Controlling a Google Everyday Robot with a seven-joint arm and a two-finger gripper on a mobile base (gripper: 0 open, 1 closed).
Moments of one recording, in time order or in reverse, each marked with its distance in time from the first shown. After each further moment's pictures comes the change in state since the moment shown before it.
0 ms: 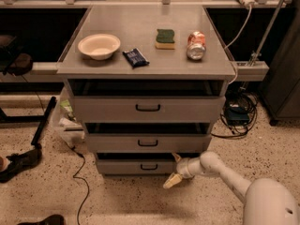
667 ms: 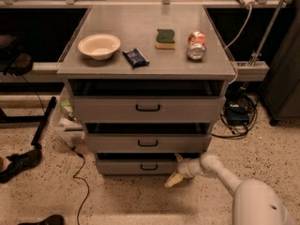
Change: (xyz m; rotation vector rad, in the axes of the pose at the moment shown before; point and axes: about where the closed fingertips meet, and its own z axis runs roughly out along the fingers) arm 0.030 -0.025 0.019 0.034 0.017 0.026
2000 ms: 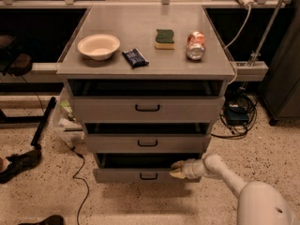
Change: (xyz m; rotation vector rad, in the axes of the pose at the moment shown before) arm 0.010 -0.006 -0.015 0.030 0.009 0.032
